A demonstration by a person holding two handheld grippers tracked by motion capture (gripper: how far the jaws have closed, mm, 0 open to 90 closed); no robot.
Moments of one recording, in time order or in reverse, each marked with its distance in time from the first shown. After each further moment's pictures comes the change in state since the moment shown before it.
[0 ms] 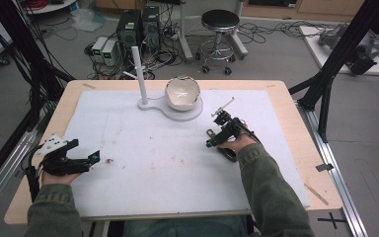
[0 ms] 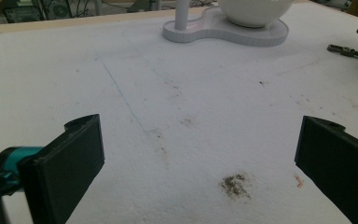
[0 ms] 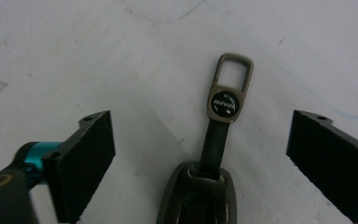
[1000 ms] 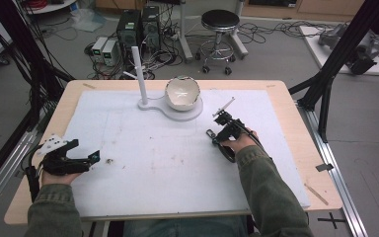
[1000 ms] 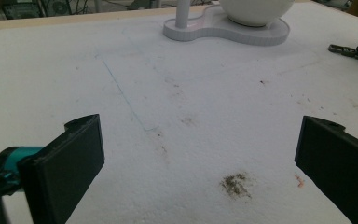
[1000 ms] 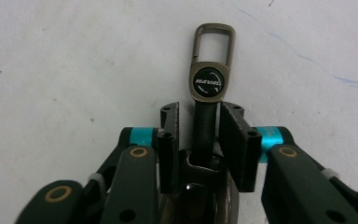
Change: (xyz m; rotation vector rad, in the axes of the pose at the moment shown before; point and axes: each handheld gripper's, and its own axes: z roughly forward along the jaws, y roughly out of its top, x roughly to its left) left arm 0.000 -0.001 0.002 0.009 0.000 -0.008; right arm -0.008 0.000 0.006 0.076 -0.010 0.091
